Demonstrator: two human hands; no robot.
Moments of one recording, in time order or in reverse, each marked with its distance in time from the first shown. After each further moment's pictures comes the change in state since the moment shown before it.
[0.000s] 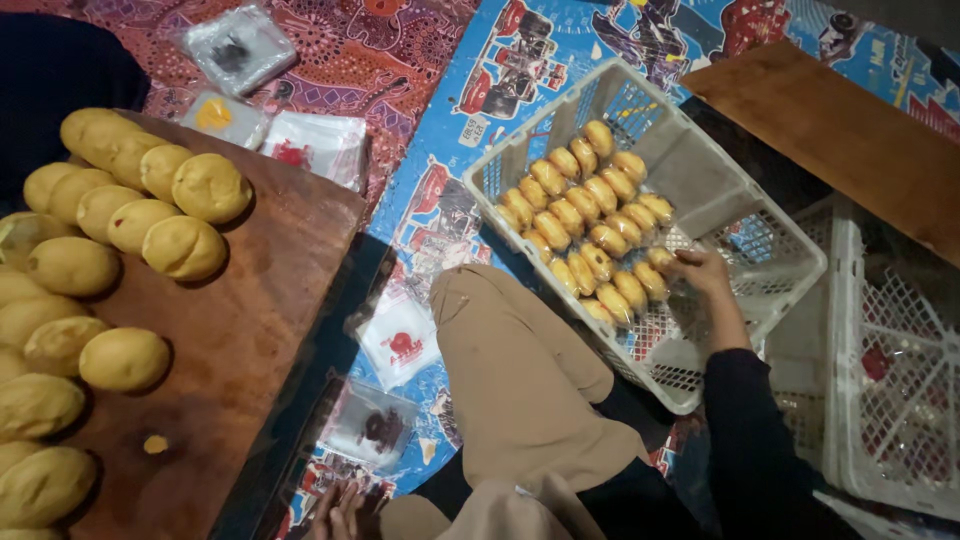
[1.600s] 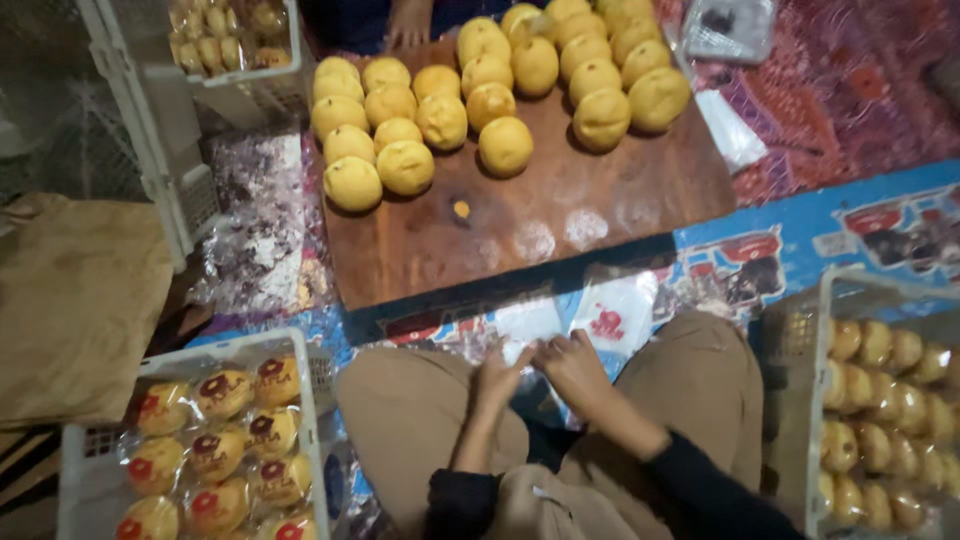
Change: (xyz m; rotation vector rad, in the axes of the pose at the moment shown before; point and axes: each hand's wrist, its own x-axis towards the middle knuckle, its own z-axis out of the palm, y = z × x) left_hand 0.010 0.028 0.044 0.417 0.432 -0.695; right_hand -0.317 -0.201 0.345 -0.659 -0.675 -1.914
